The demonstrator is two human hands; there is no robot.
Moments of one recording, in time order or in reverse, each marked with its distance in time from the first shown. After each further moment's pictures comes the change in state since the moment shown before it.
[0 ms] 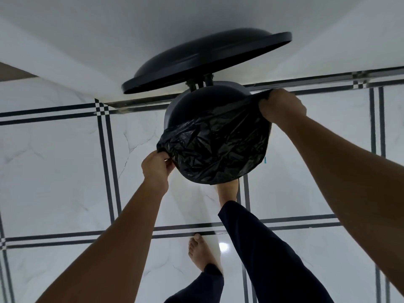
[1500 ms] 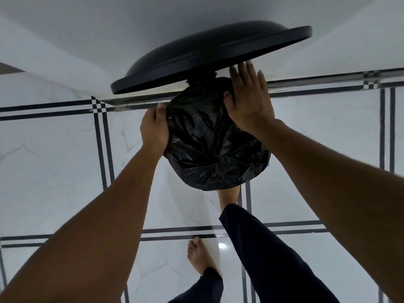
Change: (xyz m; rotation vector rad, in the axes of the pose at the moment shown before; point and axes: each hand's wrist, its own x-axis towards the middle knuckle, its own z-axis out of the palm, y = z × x) left_hand 0.040 0.060 0.051 0.720 0.106 0.622; right_hand -0.003 -0.046 0.047 -0.156 0.209 -0.711
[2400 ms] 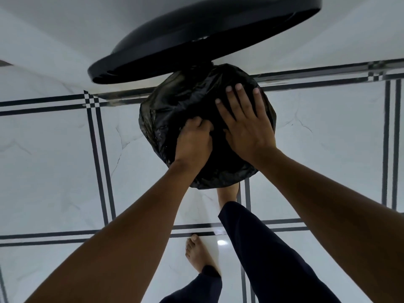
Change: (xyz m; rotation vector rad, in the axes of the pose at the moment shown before) left_hand -0.058 -0.006 0.074 0.483 -0.180 0.675; right_hand -0.062 0.015 0.045 -0.531 -0.004 -0.254
